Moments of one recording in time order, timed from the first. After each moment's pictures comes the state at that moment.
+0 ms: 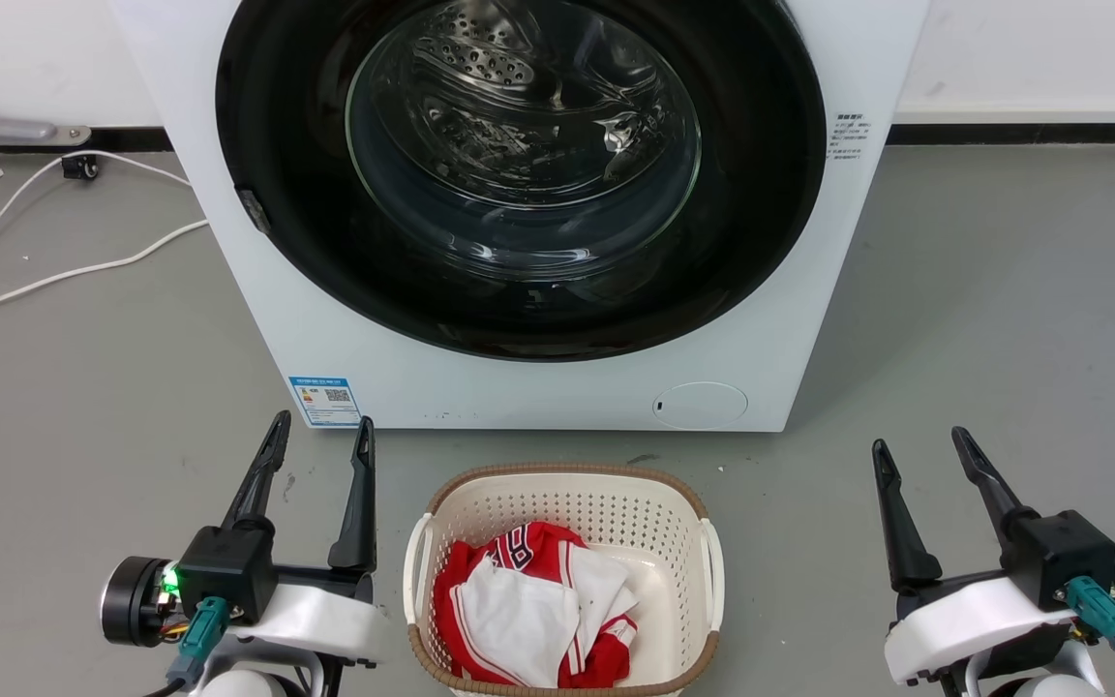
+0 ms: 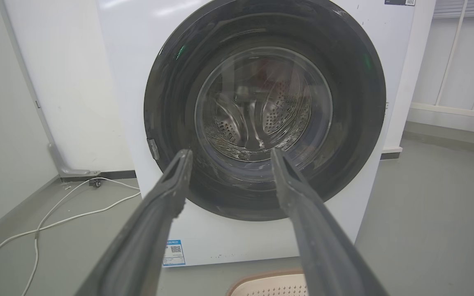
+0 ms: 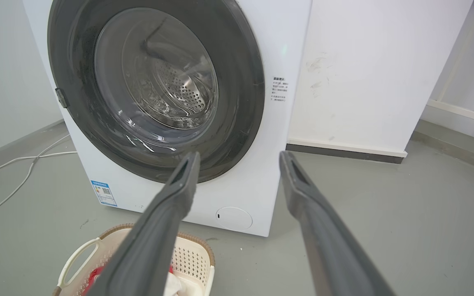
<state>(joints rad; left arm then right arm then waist) -0.06 0.07 -0.04 0.08 -0.06 -0.07 -0.26 -0.01 -0.05 0.01 0.06 0.00 0.13 -0.15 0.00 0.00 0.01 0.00</state>
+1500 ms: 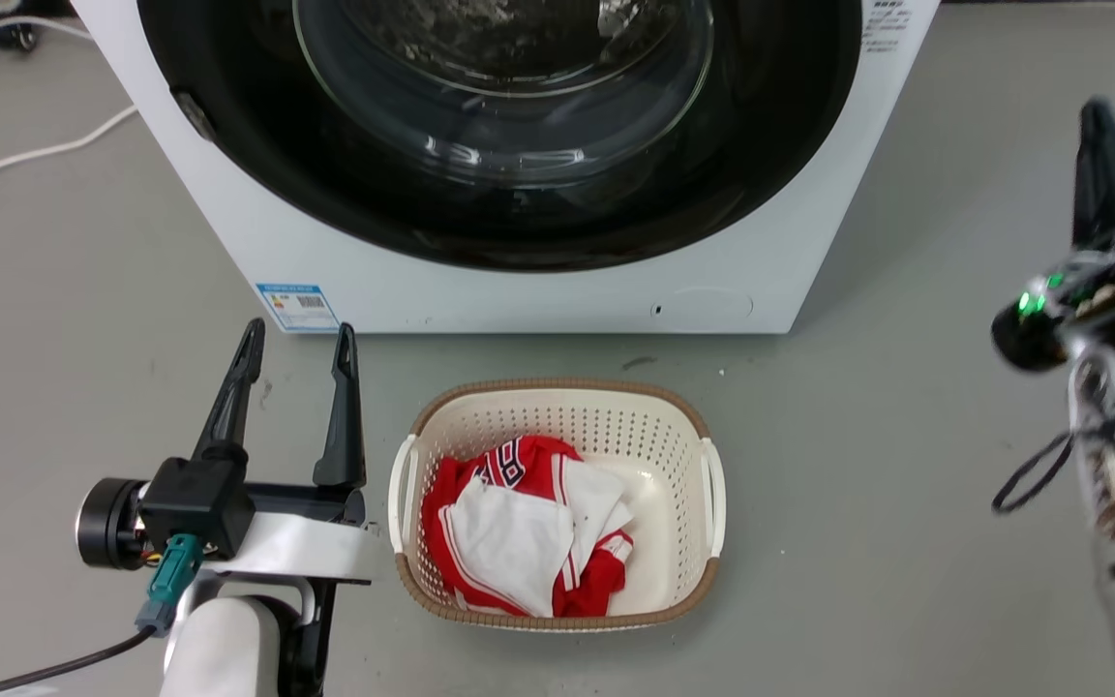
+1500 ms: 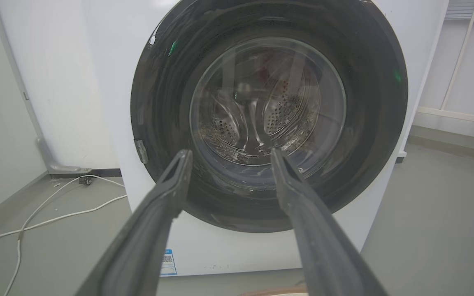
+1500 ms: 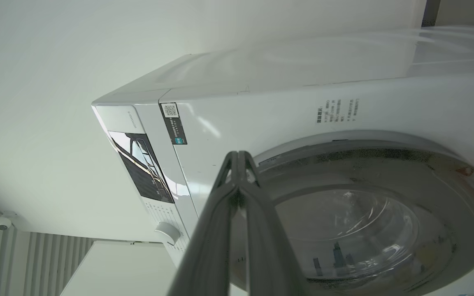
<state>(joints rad) -0.17 0.05 -0.01 0.03 -0.06 -0.07 -0.26 -0.71 -0.18 -0.08 0.57 1.83 0.13 0.00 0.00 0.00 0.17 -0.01</state>
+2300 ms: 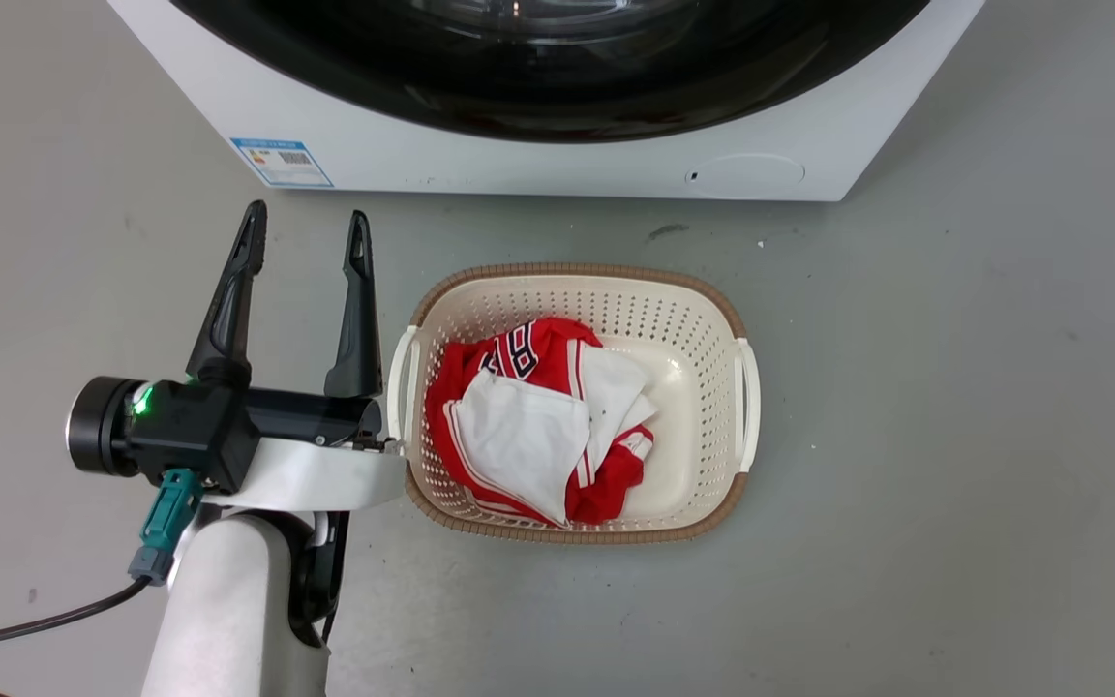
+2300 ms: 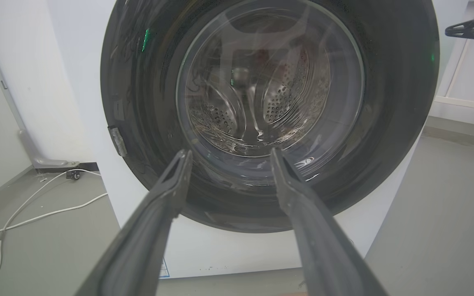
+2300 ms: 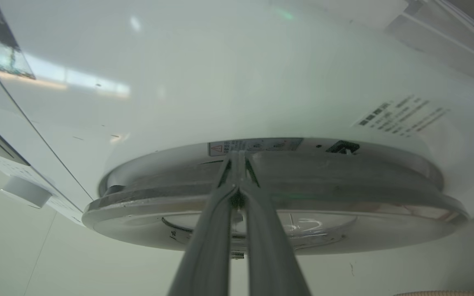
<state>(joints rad) -0.30 0.05 -0.05 -0.03 -0.05 -0.05 -0.26 -1.42 -0.30 0.27 1.12 1.66 0.13 0.30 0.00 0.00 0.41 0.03</state>
